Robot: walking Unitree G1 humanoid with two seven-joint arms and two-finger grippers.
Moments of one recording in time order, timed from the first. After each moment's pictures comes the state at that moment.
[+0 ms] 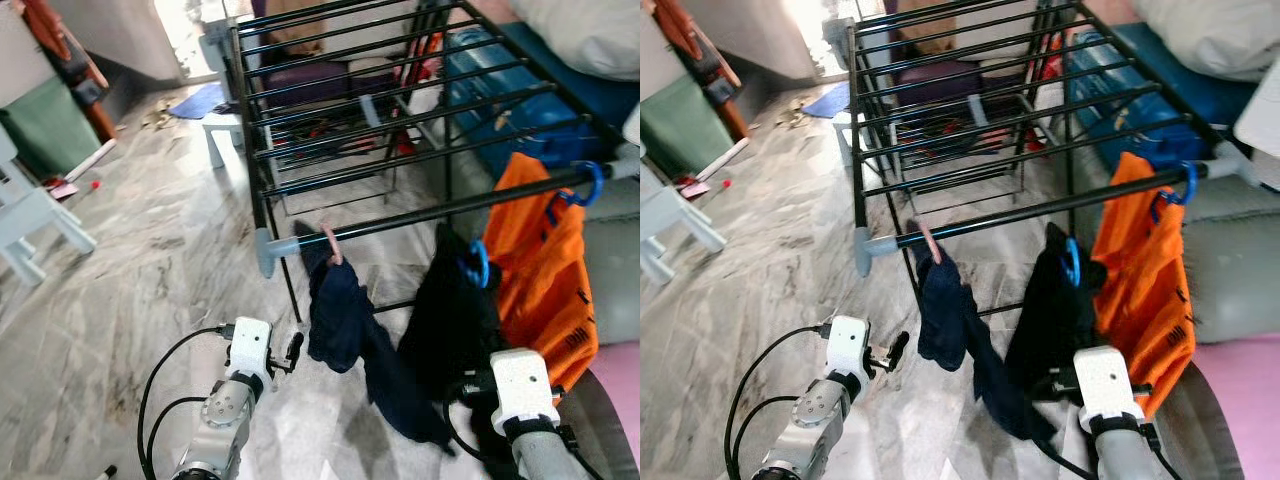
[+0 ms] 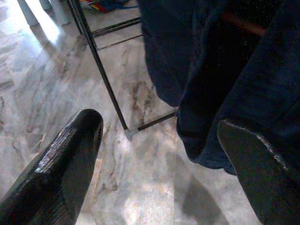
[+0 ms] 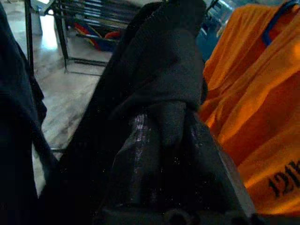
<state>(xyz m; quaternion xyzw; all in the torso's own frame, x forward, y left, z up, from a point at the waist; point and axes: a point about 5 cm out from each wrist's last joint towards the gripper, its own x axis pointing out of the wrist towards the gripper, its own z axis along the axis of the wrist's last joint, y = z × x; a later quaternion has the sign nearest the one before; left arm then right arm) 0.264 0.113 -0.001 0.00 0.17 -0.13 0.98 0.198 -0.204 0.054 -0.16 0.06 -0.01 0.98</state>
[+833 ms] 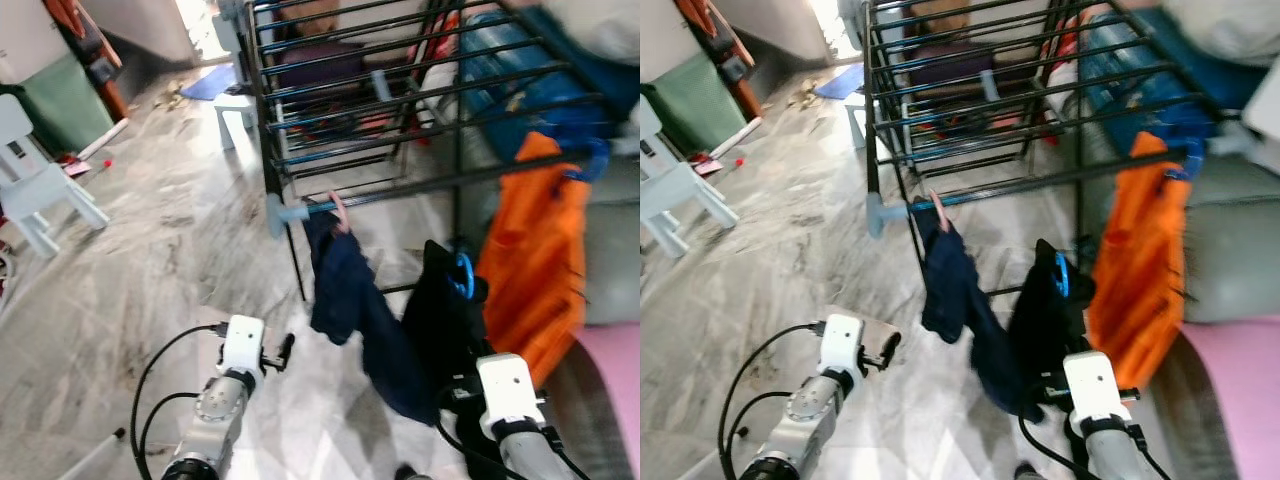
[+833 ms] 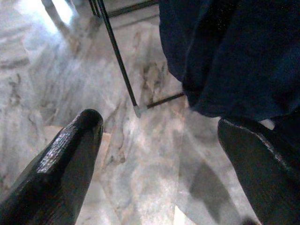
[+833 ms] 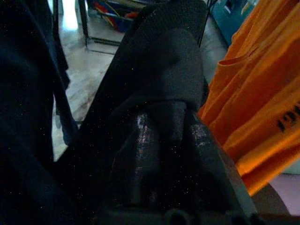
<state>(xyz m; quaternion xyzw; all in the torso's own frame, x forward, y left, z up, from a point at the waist) 0.269 0.126 -0.004 0.02 0.19 -0.11 0.98 0.203 -0.202 0.036 -0.15 0.10 0.00 0.98</state>
